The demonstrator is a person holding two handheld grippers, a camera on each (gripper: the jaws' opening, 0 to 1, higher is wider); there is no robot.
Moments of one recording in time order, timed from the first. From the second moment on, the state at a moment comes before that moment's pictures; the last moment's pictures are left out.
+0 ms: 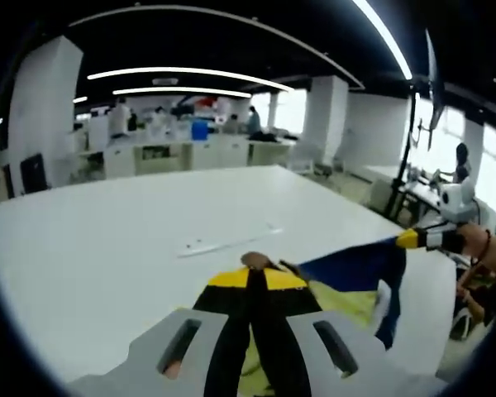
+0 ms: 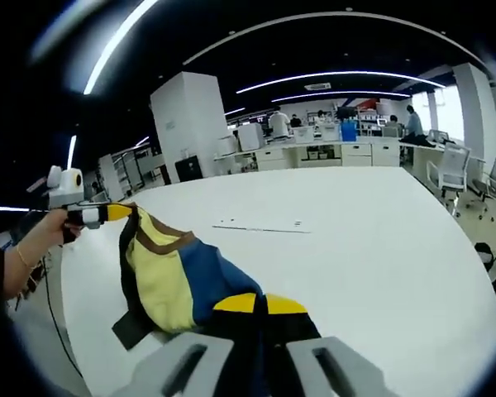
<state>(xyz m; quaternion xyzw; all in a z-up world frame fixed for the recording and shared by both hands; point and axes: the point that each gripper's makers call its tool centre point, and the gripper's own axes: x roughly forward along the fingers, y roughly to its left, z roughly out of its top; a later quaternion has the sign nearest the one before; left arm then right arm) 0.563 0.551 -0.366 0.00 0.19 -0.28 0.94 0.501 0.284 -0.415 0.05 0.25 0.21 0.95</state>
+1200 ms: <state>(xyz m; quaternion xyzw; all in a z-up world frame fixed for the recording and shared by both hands) 0.654 0.543 -0.493 0.02 0.32 -0.26 0.91 0.575 0.246 -0.478 0.08 0.30 0.13 0.94</state>
